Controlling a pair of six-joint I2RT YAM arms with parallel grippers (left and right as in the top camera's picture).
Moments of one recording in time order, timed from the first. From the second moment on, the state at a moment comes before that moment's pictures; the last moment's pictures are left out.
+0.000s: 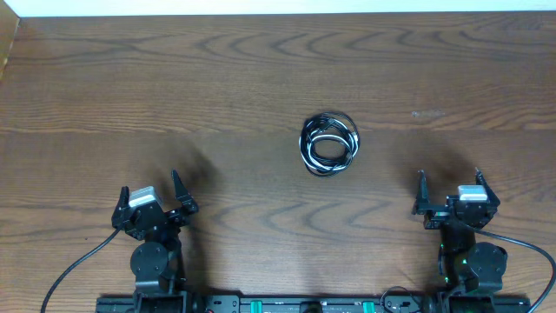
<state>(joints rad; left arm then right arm) 0.02 0.01 0.03 -0.11 -0.27 -0.07 -0.01 0.01 0.01 -0.07 0.02 -0.10</state>
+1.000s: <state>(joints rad) 0.02 0.01 0.03 -0.11 -0.27 -0.07 -0.01 0.01 0.01 -0.07 0.02 -0.10</state>
